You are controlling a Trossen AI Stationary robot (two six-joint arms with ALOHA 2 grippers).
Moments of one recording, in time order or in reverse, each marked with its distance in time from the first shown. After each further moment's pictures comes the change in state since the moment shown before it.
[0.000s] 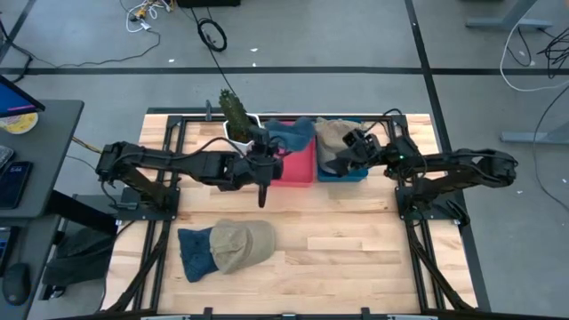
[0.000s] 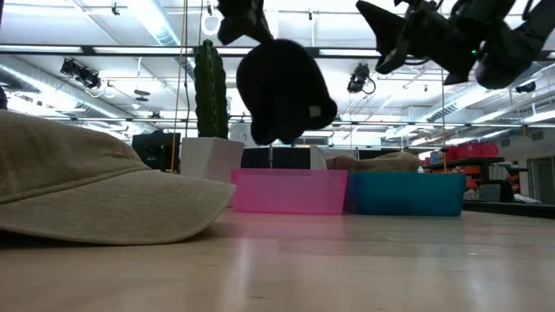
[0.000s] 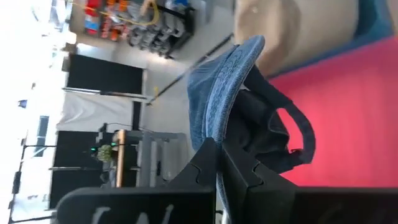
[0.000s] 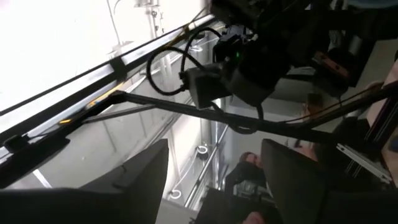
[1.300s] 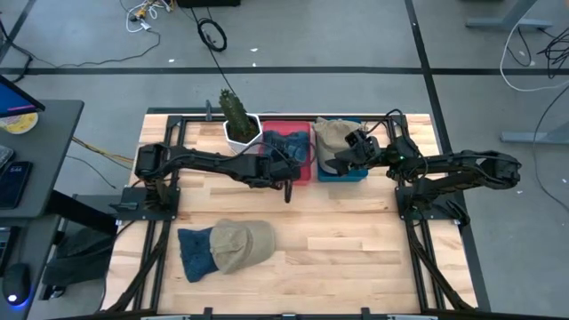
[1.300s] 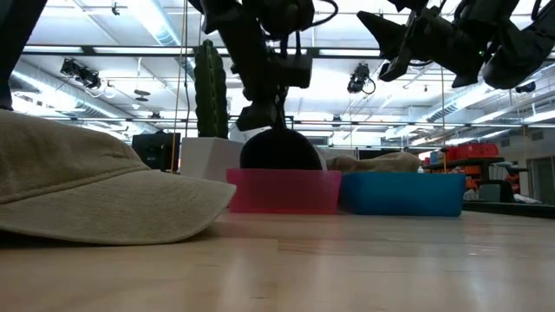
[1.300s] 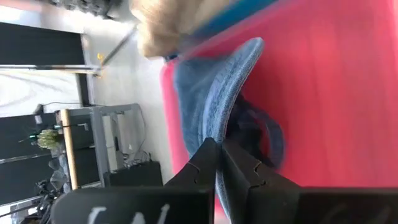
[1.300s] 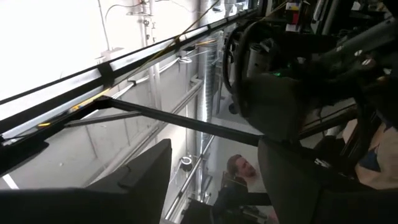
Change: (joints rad) left arm 0.123 0.316 0.000 0.018 0.155 -0.100; right arm 0.001 -0.047 -0.031 -0.080 0.048 -0.109
